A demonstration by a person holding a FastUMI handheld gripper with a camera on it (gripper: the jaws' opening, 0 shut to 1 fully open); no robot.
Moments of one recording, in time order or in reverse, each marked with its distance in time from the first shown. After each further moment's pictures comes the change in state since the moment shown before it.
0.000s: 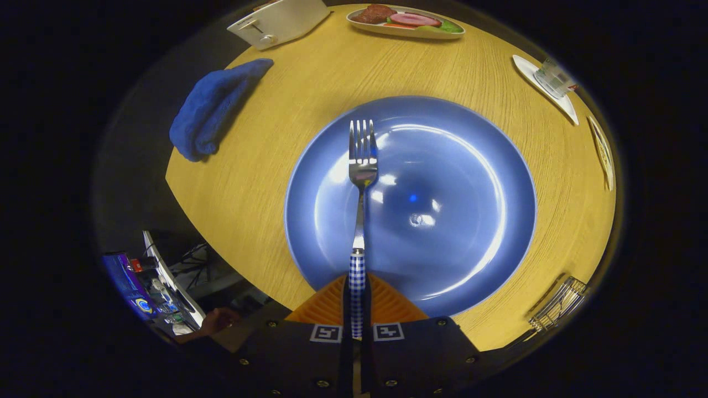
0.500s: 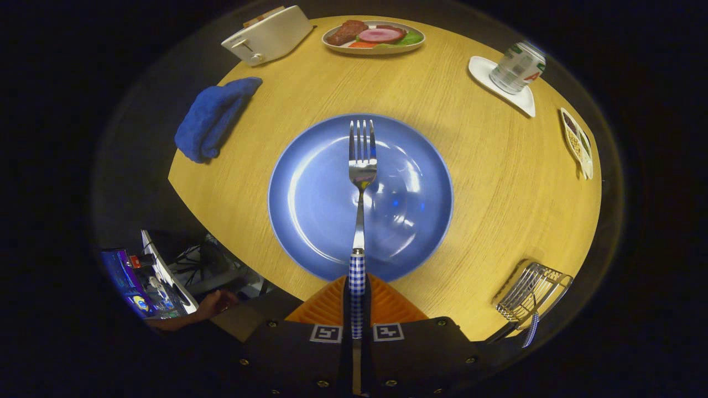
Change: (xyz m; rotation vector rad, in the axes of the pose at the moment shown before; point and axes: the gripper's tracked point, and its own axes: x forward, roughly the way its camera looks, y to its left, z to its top) arm -0.060 -0.056 -0.033 0.044 -0.018 -0.072
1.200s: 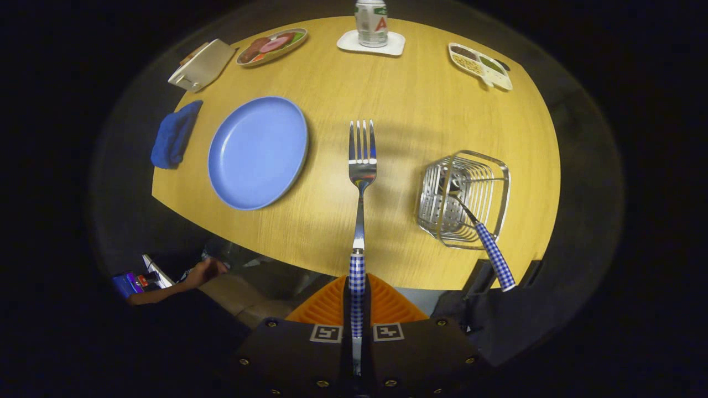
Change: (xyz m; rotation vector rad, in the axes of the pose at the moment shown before) arm -0.055 -0.113 -0.117 0.269 0.041 -0.059
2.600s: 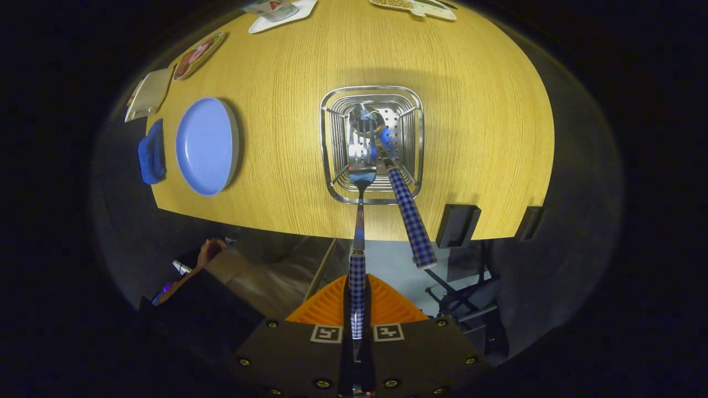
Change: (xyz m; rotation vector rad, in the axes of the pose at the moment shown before) arm -0.026 -0.072 -0.037 0.132 0.400 0.091
